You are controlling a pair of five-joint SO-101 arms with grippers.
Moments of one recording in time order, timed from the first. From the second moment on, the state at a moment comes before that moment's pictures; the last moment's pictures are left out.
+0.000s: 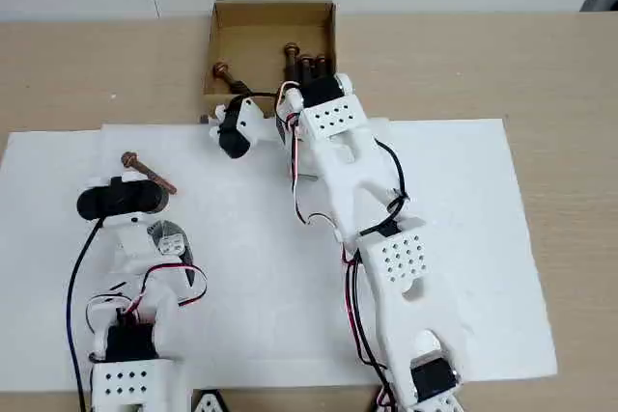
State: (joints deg) left arm -8.5 -84.8 91.2 45.7 11.4; right arm -25.7 51.9 -54.0 91.3 59.0
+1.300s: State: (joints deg) left arm -8.5 -84.8 79.3 54.2 11.4; right arm -14.3 -24.2 -3.4 98.2 16.4
